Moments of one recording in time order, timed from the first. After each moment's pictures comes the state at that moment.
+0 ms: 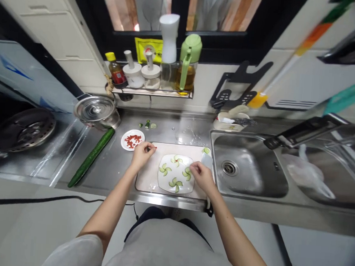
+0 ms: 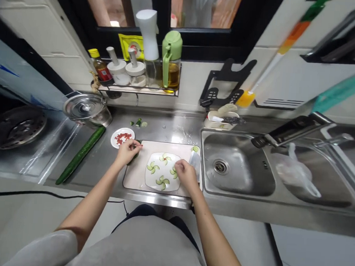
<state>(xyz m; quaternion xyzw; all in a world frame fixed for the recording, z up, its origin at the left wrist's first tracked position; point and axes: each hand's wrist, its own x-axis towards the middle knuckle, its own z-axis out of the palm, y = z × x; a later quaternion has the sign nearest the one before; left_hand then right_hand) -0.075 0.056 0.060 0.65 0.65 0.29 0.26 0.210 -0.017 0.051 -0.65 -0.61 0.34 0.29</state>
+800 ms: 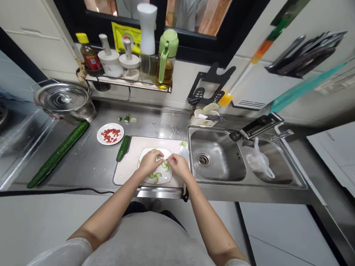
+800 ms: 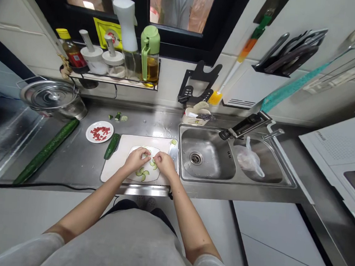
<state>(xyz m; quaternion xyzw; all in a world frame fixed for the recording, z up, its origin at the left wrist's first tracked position) 0.040 0.007 0.036 0.74 0.55 0.21 0.33 0.217 -0.015 0.043 -0.63 -0.68 0.32 0.21</state>
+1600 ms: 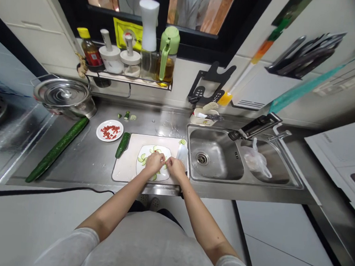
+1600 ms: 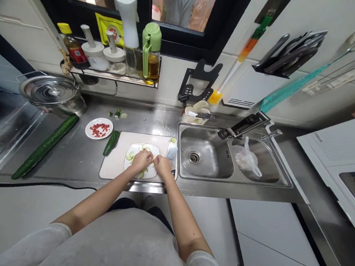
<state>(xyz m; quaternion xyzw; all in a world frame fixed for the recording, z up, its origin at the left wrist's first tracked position) 0.072 0.002 0.008 0.74 0.60 0.05 0.30 0.210 -0.027 0.014 -0.72 -0.65 0.25 0.02</state>
